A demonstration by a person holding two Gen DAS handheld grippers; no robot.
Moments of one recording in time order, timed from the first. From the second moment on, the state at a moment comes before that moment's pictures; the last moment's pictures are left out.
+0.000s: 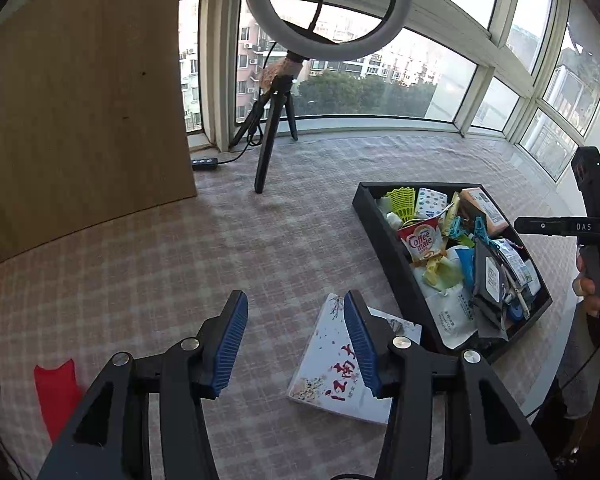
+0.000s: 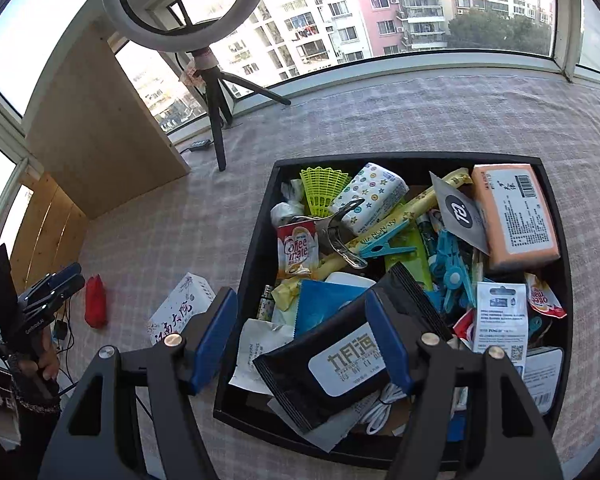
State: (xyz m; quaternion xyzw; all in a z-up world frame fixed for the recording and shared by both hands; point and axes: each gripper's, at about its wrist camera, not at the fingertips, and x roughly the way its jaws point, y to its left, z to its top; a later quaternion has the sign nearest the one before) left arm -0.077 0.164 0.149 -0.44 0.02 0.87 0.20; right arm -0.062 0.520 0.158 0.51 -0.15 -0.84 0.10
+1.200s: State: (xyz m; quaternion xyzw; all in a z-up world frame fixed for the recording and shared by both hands) left arm -0.059 -0.099 0.021 -0.50 -0.16 0.85 0.05; right arm -0.141 0.037 0.020 0.61 -0.06 -0.69 0.40
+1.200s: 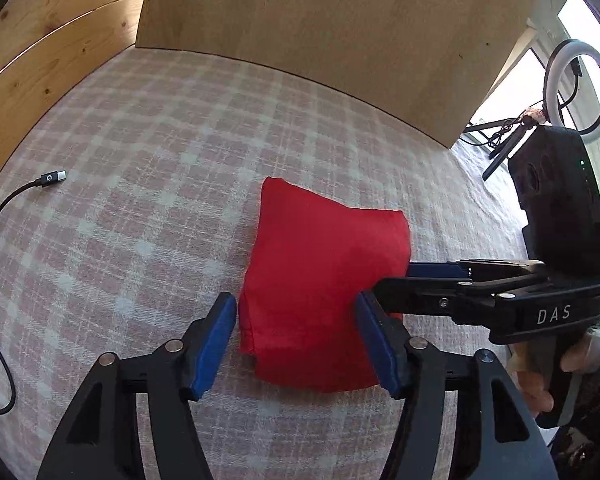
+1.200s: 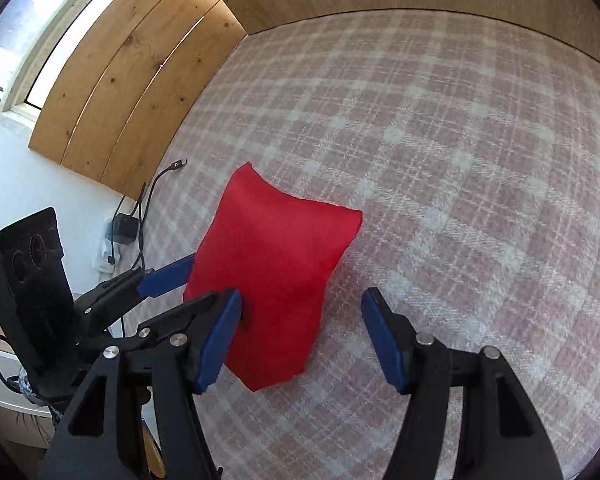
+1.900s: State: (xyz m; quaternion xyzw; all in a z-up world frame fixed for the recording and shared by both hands) left arm -0.048 0.016 0.123 -0.42 -0.10 0.89 0.15; right arm -0.097 0.193 0.132 0.52 -0.12 -0.76 0.37
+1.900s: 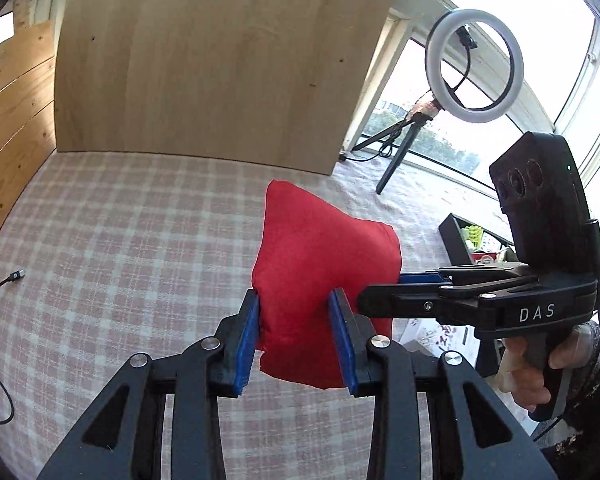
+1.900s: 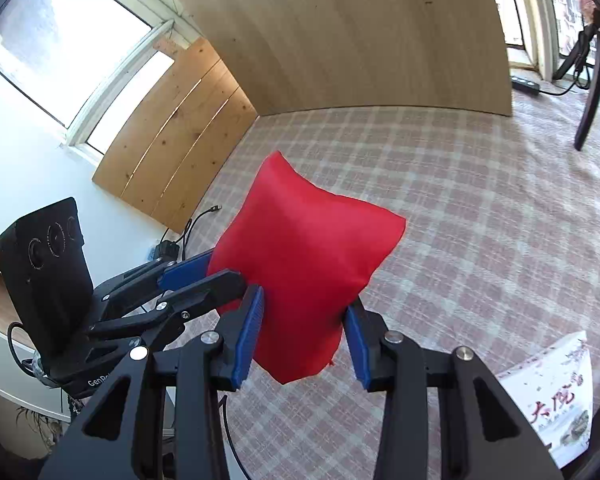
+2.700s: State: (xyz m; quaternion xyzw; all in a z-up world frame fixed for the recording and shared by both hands) left arm -0.025 0.452 0.159 -0.41 0.09 0.77 0.49; right arm 0.054 0.619 0.167 0.43 -0.28 -0.86 -0.02
